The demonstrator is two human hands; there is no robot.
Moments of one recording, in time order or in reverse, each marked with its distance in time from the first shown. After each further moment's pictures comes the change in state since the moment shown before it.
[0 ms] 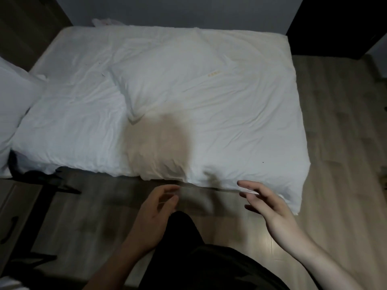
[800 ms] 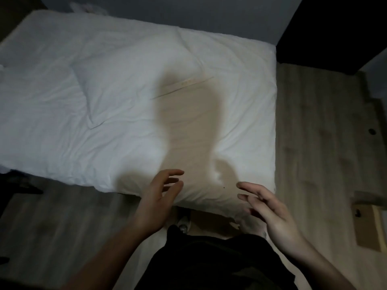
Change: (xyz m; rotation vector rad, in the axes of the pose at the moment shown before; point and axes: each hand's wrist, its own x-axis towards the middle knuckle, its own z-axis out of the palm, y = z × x) left_hand 0.162 0.119 0.187 -0.028 0.022 -0.010; right_hand 0.123 -0.021 -0.224 0.002 -0.011 0.038
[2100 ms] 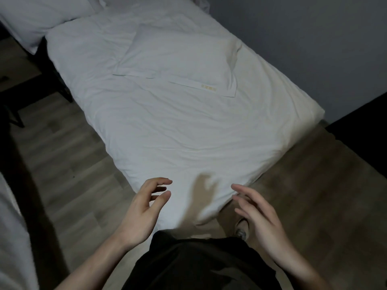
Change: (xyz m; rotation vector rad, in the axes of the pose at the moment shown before) left_hand 0.041 0.149 0.382 -0.249 0.633 -0.261; right_hand 0.200 -0.039 -0.376 -0.185 -0.610 -0.052
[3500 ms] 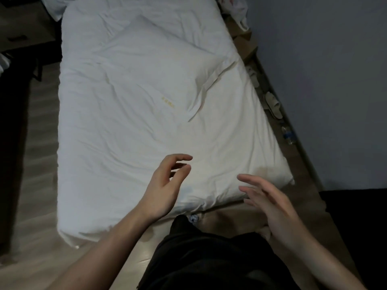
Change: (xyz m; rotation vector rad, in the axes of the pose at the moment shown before) left_hand 0.285 0.310 0.462 -0.165 0.382 -0.098; right_hand 0.333 -0.193 -0.520 -0.292 -0.452 0.017
